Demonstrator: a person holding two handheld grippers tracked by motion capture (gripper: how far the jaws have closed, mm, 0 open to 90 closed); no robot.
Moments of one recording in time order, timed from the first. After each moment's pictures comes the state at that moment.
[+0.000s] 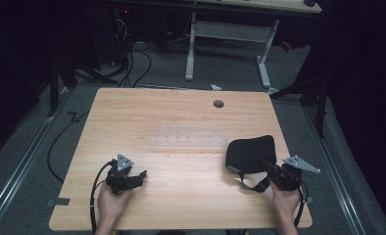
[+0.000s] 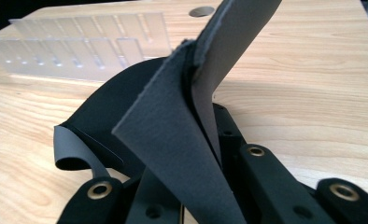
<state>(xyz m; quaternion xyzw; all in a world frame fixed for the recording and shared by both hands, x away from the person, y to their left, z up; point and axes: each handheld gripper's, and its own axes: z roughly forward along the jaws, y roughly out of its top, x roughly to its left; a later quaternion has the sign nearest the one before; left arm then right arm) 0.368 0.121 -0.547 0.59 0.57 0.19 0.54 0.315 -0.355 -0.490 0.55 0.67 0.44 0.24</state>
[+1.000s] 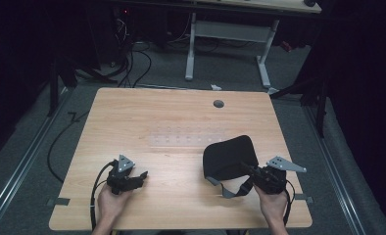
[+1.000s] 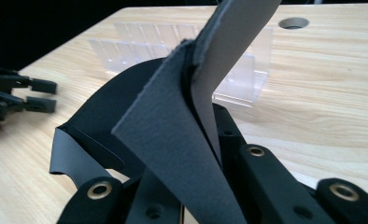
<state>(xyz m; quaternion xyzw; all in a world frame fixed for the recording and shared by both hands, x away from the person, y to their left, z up) 0.362 0.116 -0.545 0.60 0.55 0.17 0.55 0.303 -0.299 -0.463 0.48 0.71 0.49 0.18</state>
